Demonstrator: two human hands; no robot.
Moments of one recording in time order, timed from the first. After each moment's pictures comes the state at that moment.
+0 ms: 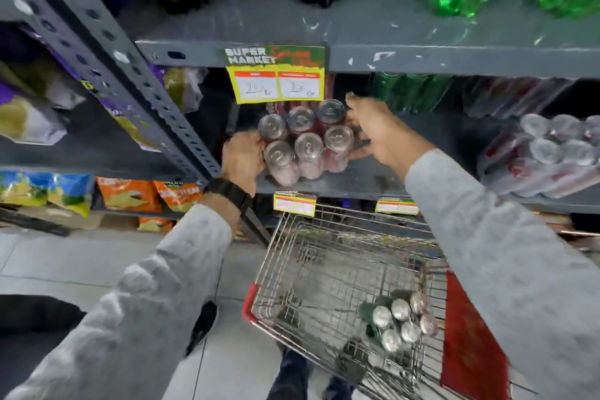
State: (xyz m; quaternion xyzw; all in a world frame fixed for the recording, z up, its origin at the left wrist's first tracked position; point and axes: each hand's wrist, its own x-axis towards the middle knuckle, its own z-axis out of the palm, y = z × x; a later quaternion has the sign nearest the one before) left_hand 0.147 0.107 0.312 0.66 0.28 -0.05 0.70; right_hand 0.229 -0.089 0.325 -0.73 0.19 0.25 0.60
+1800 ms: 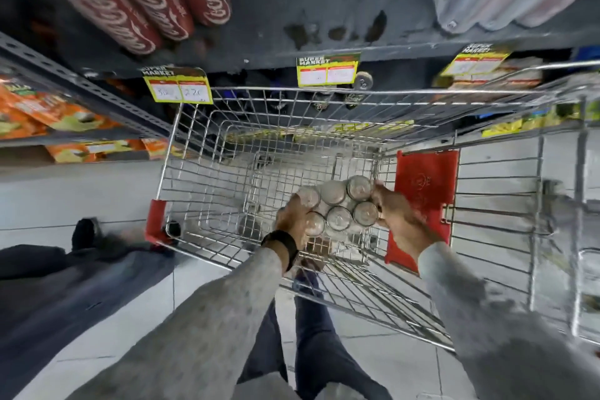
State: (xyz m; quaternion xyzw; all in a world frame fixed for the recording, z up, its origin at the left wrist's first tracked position) left_hand -0.048 -0.128 0.033 0.60 0.44 -0.35 0.56; right_hand -0.031 -0.330 0.022 -0.69 0.42 0.34 0.49
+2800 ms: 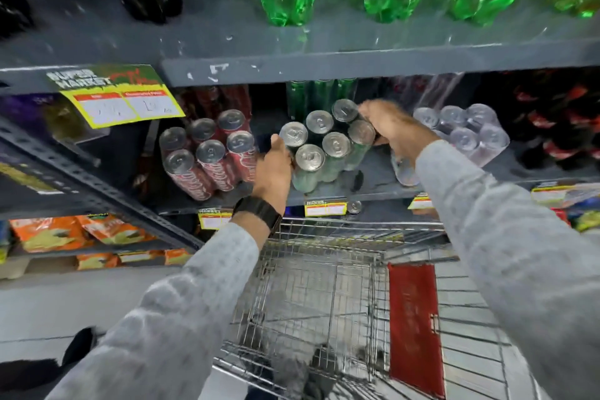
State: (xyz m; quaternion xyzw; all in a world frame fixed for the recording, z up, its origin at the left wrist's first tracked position) left_hand 0.179 -0.090 0.277 0.62 0.27 -0.15 0.72; right_hand 0.262 -0.285 0.309 -0.82 0.22 0.16 0.50
